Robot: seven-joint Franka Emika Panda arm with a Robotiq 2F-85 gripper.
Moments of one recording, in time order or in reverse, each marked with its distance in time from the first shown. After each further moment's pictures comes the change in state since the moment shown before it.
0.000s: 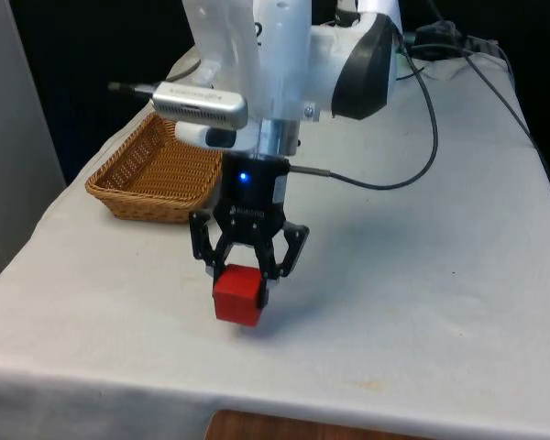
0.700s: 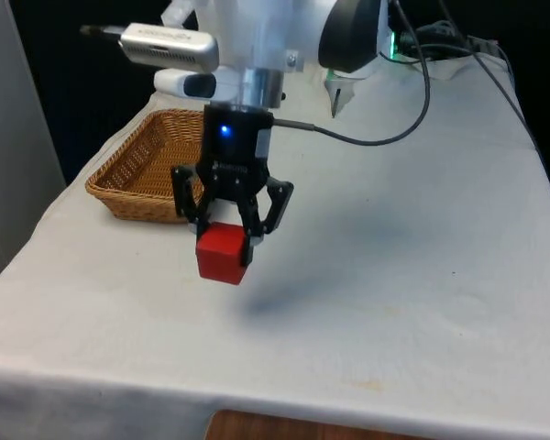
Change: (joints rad) arm -0.004 -0.134 -0.024 -0.087 0.000 -0.094 -0.022
